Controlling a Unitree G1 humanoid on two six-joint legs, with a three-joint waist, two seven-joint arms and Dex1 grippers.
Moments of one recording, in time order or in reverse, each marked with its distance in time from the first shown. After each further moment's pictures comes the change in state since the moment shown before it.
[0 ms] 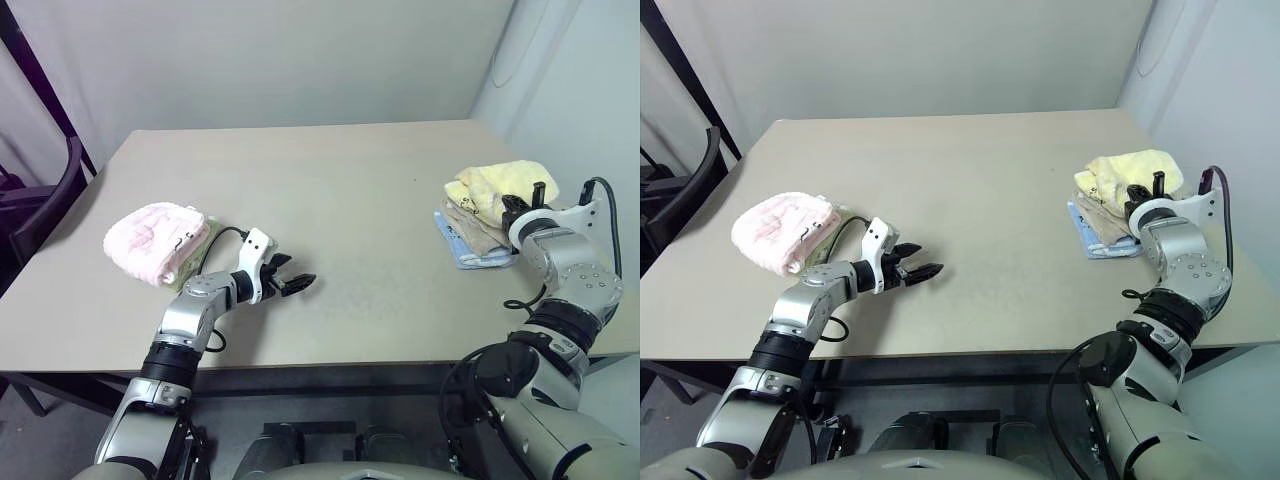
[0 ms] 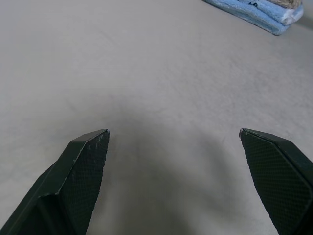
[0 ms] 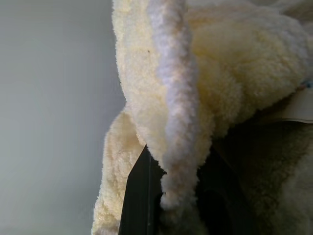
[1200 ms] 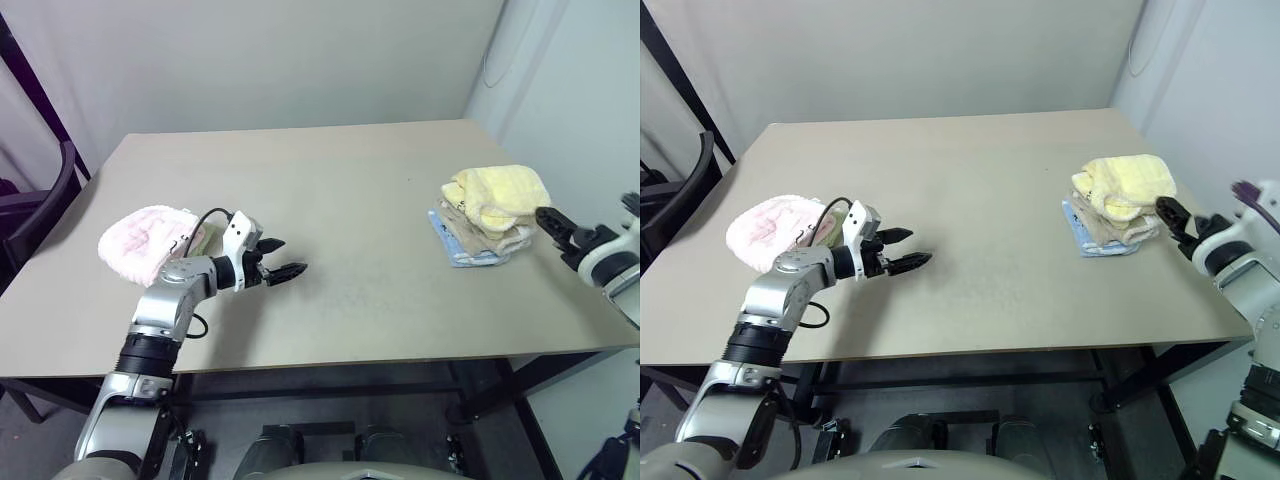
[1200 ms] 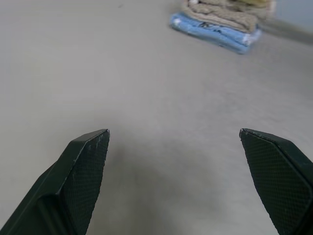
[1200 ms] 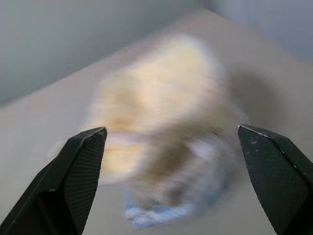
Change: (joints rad) left arm -0.026 0.121 0.047 -0.107 -0.039 -0.003 -0.145; right arm 0.506 -0.492 0.426 -0.515 -0.036 0.050 0.558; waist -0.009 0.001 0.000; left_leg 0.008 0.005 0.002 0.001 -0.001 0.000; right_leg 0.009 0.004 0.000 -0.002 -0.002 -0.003
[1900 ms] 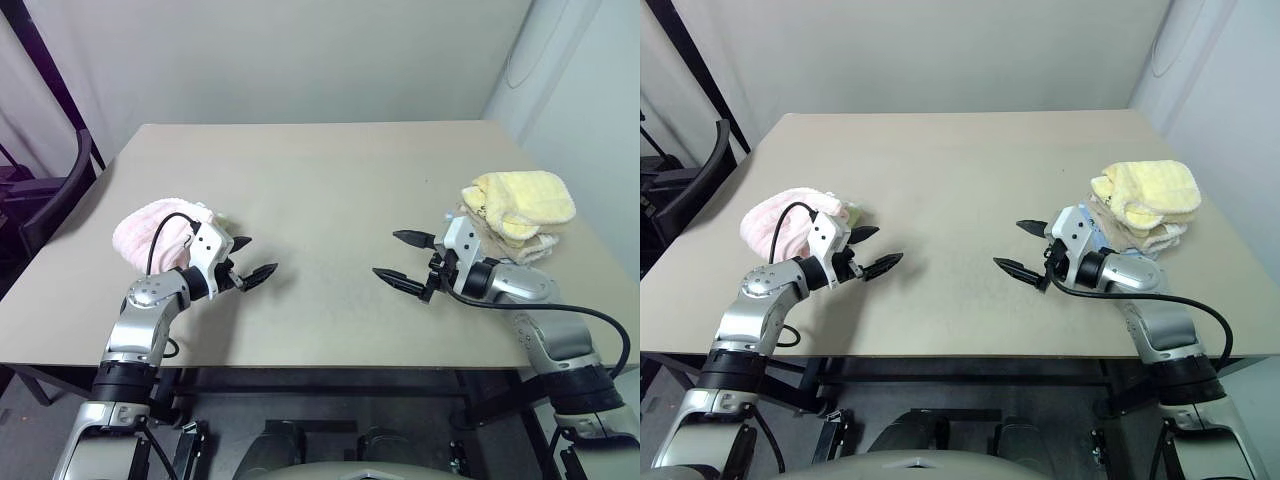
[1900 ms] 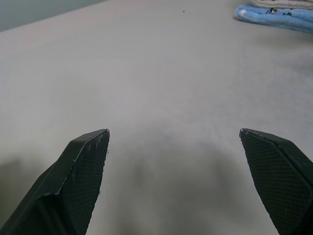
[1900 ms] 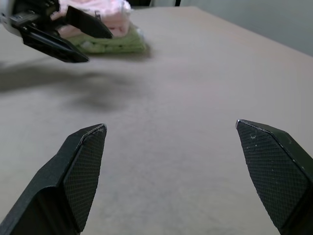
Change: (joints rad) left arm 0.179 0.046 0.087 -0.003 0.058 -0.257 0.097; right arm -0.078 0.132 0.576 0.146 -0.513 -0.578 0.661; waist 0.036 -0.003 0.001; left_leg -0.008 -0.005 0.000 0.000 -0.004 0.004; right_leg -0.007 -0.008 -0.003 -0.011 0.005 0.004
